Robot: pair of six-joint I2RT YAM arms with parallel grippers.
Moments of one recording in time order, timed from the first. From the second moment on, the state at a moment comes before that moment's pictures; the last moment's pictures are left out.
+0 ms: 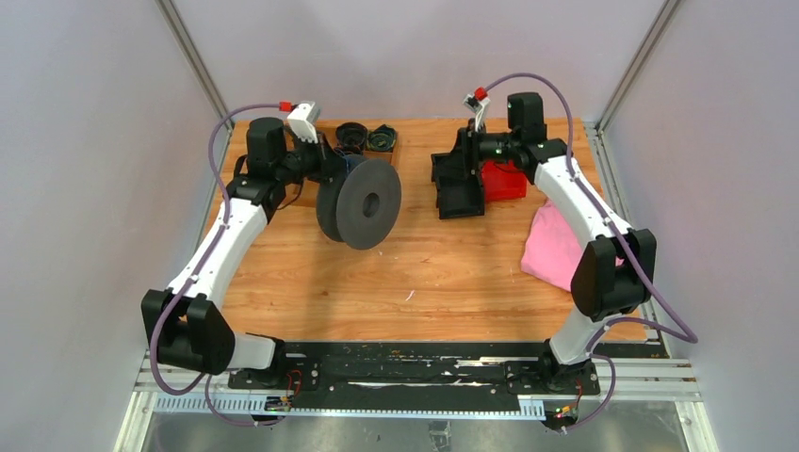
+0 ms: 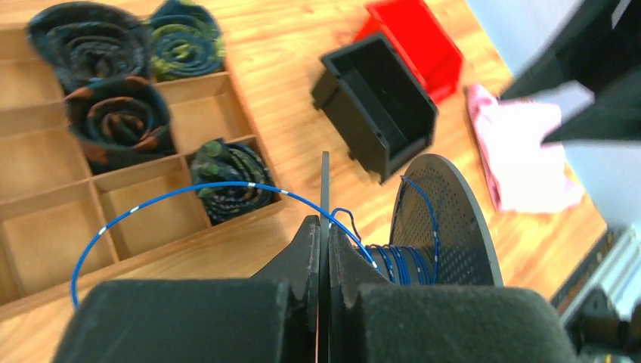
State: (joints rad) left arm -0.16 1.34 1.17 -0.18 0.49 -0.27; right arm 0.26 1.70 1.49 -0.36 -0.97 0.01
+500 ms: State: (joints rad) left arm -0.25 1.33 1.33 -0.66 0.77 0.34; right arm 0.41 1.76 1.71 -0.35 -0.93 0.09
